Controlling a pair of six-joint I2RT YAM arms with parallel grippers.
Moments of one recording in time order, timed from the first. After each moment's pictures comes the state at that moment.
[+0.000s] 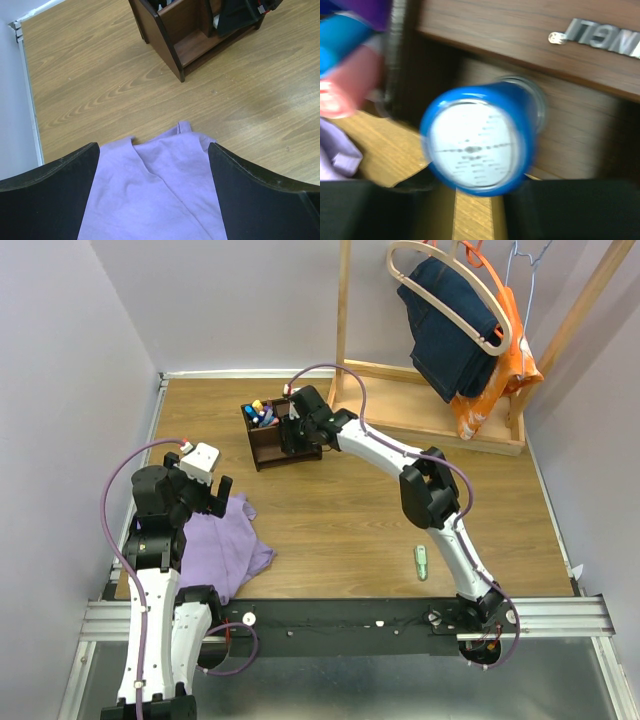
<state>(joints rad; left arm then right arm) 0.10 0.62 0.72 -0.51 0.37 0.35 0.75 2.39 2.10 -0.50 -0.07 0.31</state>
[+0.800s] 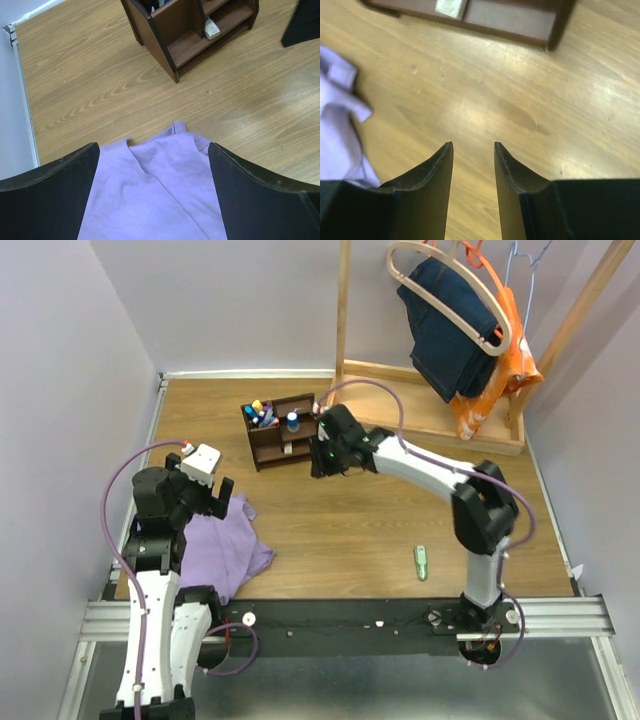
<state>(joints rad) 0.08 0.61 0.72 -0.52 0.38 0.35 0.77 2.01 1.61 -0.48 -0.03 0.37</state>
